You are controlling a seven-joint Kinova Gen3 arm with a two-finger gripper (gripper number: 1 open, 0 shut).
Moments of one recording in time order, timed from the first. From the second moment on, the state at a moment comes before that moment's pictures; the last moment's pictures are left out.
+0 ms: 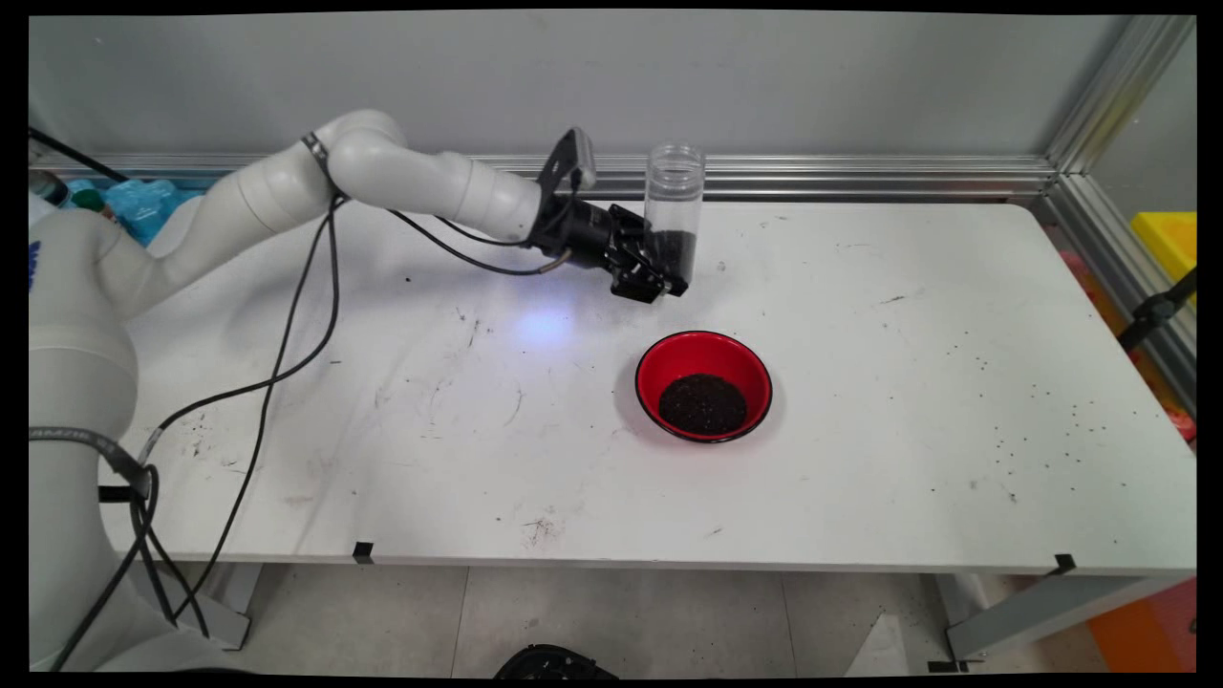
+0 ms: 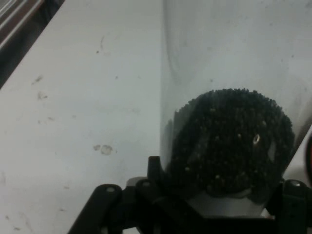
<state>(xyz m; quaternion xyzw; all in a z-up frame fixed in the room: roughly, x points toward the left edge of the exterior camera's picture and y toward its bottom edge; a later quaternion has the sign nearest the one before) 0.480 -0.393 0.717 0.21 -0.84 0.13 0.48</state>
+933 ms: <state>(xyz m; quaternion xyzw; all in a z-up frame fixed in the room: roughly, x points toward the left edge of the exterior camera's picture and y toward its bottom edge) 0.505 -0.385 0.779 0.13 -0.84 0.21 0.48</state>
